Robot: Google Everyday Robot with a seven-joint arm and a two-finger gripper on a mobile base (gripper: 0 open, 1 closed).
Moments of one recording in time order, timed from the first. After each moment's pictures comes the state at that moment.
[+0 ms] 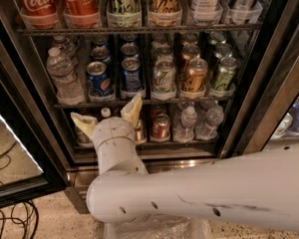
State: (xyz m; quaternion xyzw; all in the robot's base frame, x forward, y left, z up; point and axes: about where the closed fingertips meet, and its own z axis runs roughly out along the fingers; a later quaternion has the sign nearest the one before) arm 0.552 0.098 0.842 -0.12 0.70 0.04 0.70
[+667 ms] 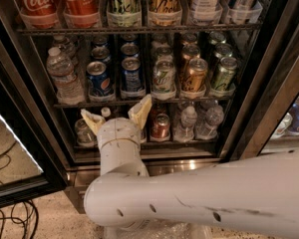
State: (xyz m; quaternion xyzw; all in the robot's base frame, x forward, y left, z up) arm 0.547 0.072 0.847 -0.10 0.70 -0.01 0.70
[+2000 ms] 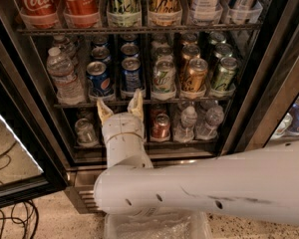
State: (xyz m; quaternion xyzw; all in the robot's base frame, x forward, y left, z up) arm 0.568 0.066 0.844 -0.10 0.69 0.00 0.71
